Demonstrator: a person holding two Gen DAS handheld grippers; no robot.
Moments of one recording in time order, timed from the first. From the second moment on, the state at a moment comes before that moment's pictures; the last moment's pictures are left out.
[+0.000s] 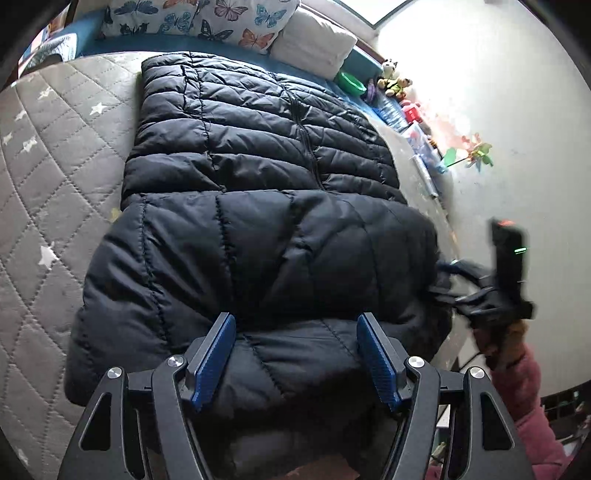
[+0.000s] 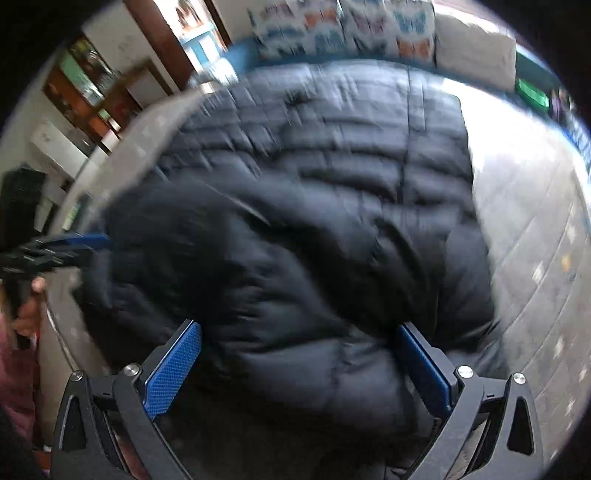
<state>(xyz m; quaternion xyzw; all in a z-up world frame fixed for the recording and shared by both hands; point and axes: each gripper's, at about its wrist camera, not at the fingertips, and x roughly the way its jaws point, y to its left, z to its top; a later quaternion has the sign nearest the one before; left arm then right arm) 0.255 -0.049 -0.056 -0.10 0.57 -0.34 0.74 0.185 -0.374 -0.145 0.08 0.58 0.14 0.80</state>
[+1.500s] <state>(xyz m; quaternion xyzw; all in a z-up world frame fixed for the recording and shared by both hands) 0.261 -0.175 -0.063 0.01 0.61 -0.37 0.70 0.222 -0.362 -0.026 0.06 0.53 0.14 0.83</state>
